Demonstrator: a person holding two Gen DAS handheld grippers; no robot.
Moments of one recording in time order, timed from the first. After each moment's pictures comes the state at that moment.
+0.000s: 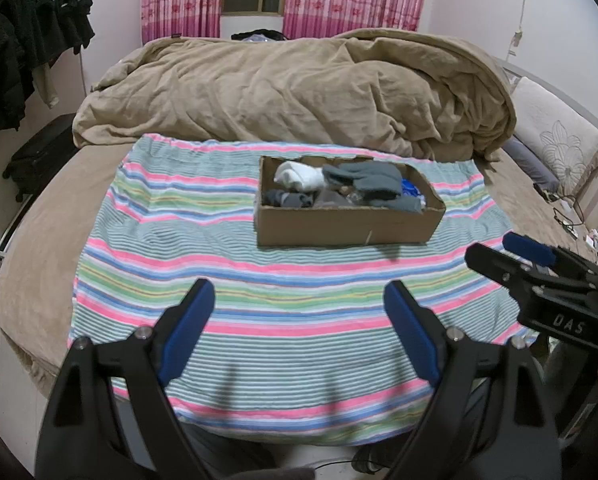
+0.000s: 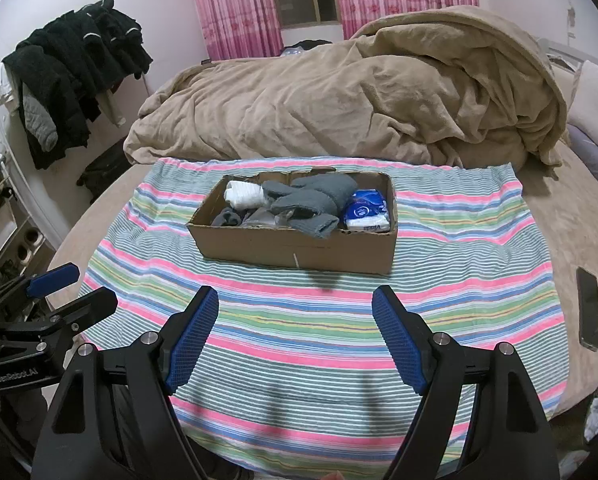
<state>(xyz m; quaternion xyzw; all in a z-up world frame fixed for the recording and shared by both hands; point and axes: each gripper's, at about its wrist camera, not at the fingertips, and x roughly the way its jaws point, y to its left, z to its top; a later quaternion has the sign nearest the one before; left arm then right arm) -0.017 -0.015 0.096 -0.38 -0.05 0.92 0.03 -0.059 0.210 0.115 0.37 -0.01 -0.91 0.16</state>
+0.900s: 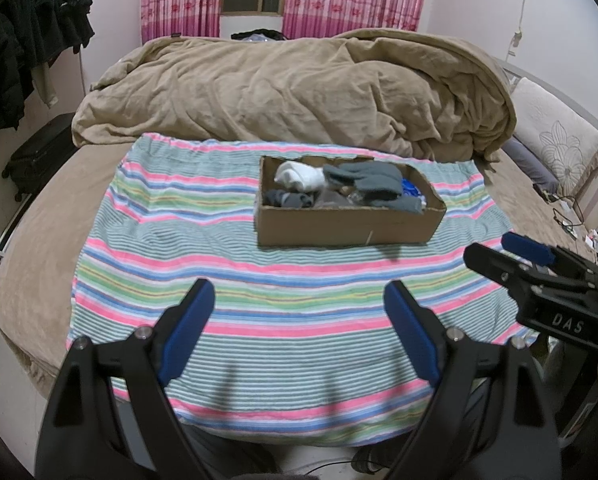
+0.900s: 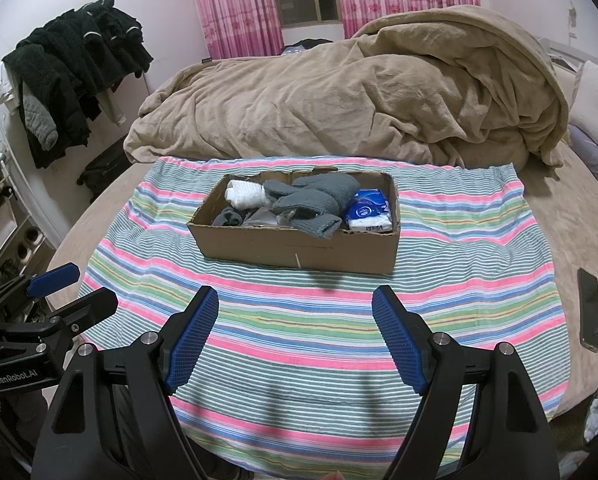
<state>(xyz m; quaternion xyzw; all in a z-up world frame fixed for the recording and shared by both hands) -0.019 -0.014 0.096 -0.38 -0.05 0.92 0.03 -0.060 0.209 0.115 0.37 -0.01 -0.91 0.16</state>
